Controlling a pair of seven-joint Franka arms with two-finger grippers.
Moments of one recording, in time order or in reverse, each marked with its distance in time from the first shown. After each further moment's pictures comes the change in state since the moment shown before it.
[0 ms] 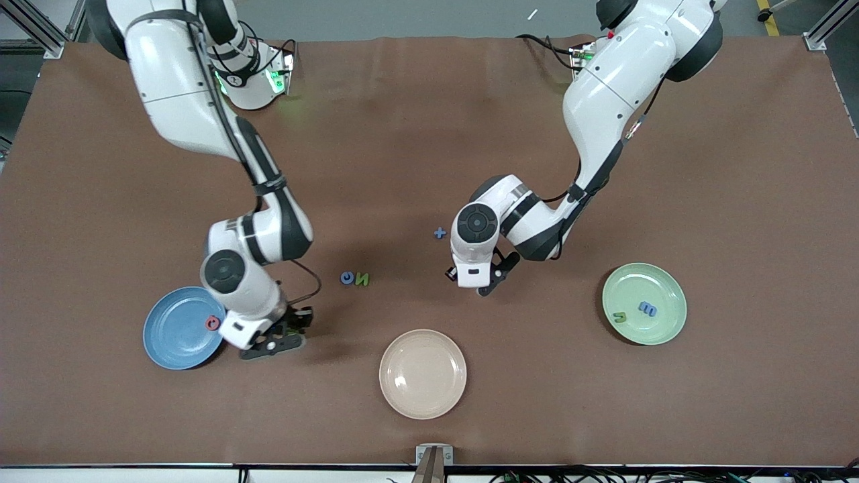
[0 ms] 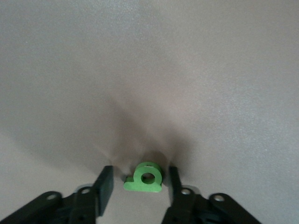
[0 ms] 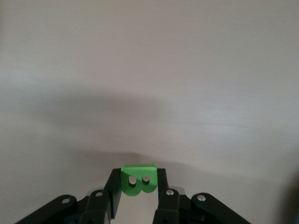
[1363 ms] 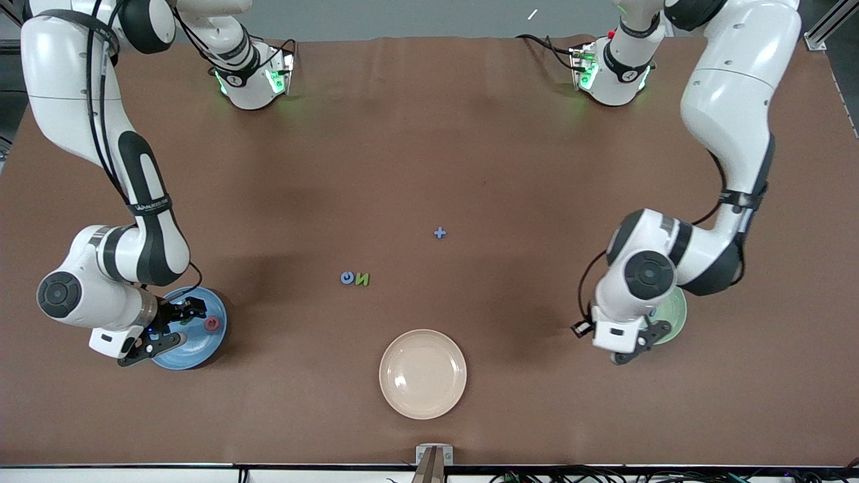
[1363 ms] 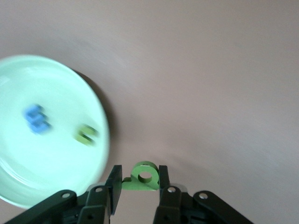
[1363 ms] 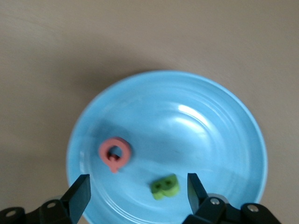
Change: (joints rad) left arm 0.411 -0.130 0.023 0.025 0.105 -0.091 0.636; right arm -0.301 -0.042 0.024 -0.025 0.001 -0.157 -0.469
